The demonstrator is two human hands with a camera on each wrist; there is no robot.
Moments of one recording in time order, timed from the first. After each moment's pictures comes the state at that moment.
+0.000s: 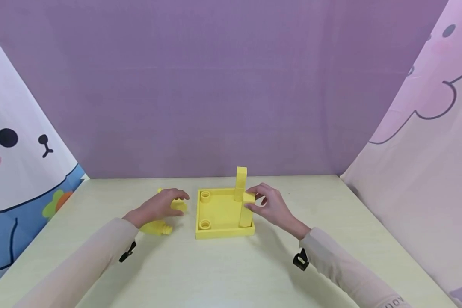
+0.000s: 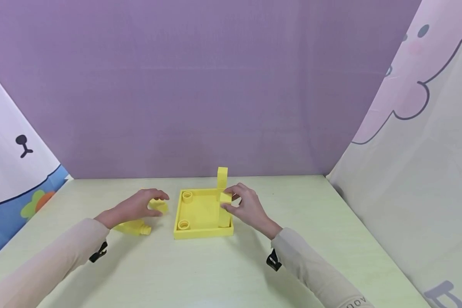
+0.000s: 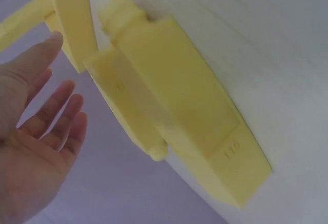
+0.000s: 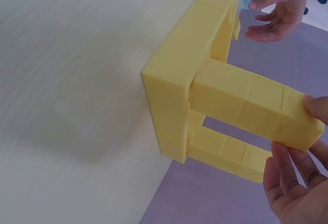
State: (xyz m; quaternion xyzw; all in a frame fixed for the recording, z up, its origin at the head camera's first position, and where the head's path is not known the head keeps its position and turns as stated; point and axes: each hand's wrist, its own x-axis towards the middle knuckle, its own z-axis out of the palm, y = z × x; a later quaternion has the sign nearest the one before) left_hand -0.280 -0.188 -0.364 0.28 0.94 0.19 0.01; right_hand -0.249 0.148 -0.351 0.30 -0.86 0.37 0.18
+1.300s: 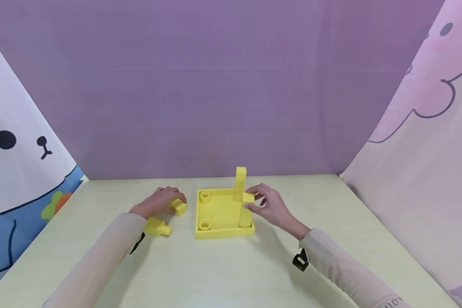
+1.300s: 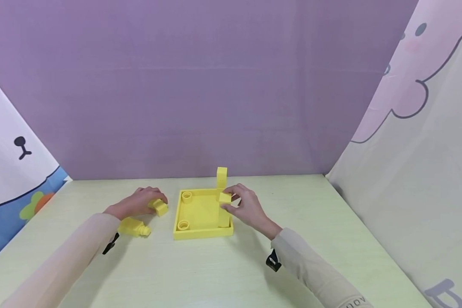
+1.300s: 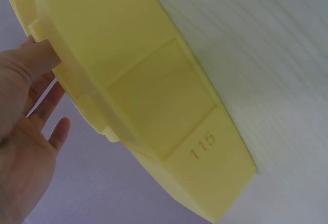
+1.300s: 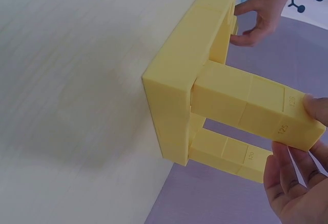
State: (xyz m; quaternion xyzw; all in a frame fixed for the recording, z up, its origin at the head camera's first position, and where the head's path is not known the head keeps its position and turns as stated) left_hand -0.315 -0.203 -0.387 0.31 0.95 0.09 -0.01; right_hand -0.248 0.148 -0.353 0.29 -0.86 0.38 0.16
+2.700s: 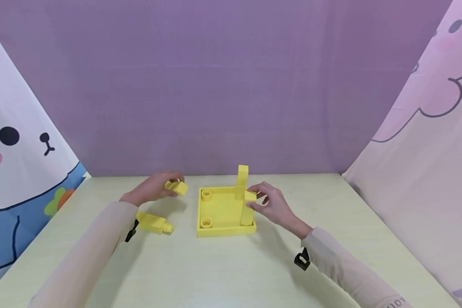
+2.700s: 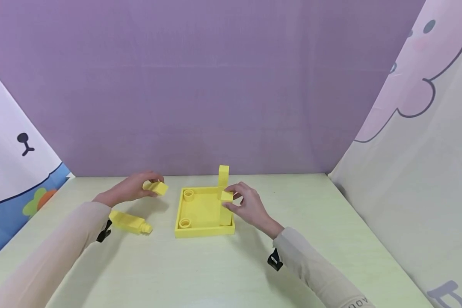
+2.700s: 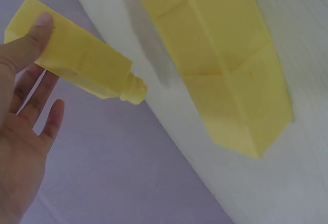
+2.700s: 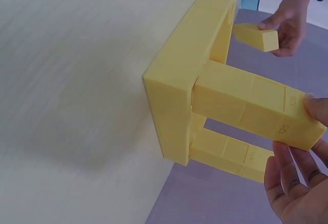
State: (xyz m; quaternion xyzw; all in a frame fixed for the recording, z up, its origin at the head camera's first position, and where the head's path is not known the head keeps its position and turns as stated) left_hand -0.315 -0.212 -0.345 0.30 0.94 0.19 -0.04; right_hand -0.248 0.149 -0.351 0.29 -0.86 0.38 0.17
